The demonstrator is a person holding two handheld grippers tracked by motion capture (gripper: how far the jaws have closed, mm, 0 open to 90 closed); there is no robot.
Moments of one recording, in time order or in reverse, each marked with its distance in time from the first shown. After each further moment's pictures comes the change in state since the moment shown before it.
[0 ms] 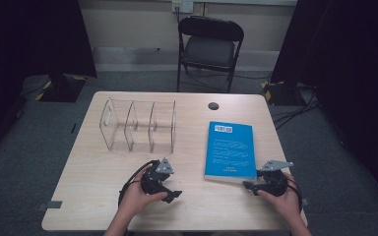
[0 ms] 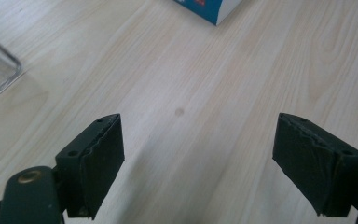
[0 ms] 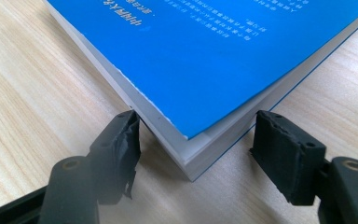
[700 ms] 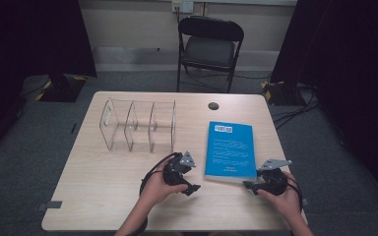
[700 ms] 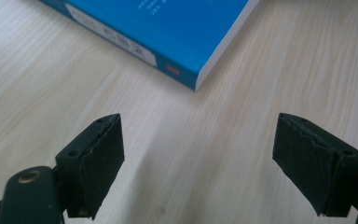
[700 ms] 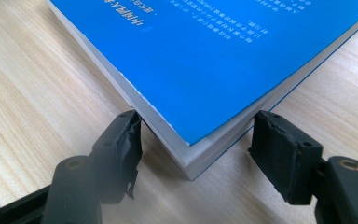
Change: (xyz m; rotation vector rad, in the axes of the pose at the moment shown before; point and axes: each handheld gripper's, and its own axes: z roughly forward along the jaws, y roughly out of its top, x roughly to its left) left arm -0.007 0.051 0.034 -0.001 -0.054 0.085; right arm 0.001 0.006 -0.002 0.040 -0.001 -0.007
